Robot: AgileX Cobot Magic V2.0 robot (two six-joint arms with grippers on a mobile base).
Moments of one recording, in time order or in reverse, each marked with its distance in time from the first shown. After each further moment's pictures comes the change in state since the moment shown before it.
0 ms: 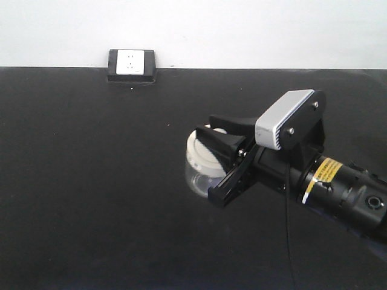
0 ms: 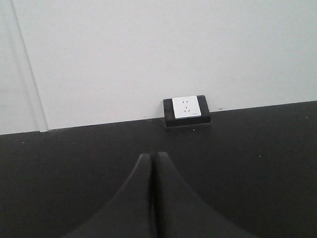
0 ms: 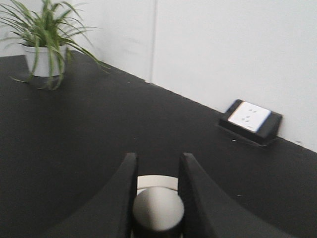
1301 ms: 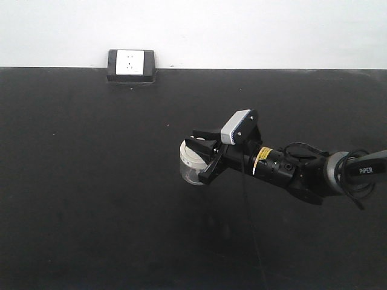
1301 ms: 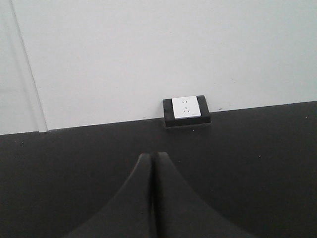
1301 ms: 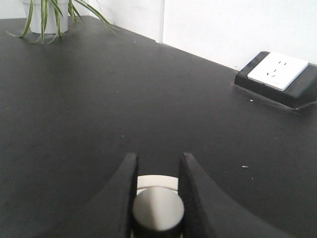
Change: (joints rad) left arm 0.000 0.000 0.000 0.000 0.000 0.000; right arm -0.268 0.821 -0.367 -0.294 -0.491 -0.016
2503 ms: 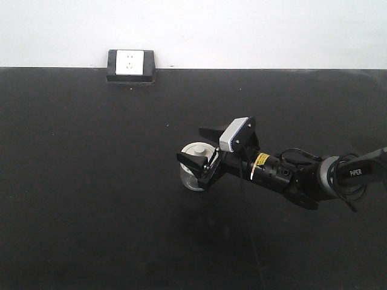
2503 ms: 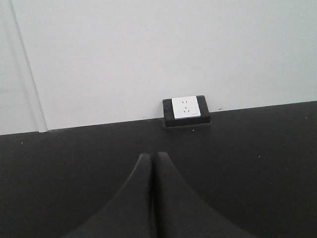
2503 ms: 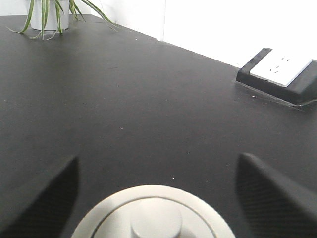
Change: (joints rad) left arm 0.000 0.000 0.000 0.000 0.000 0.000; right arm 0.000 0.055 -0.005 0.018 -0.048 -0.048
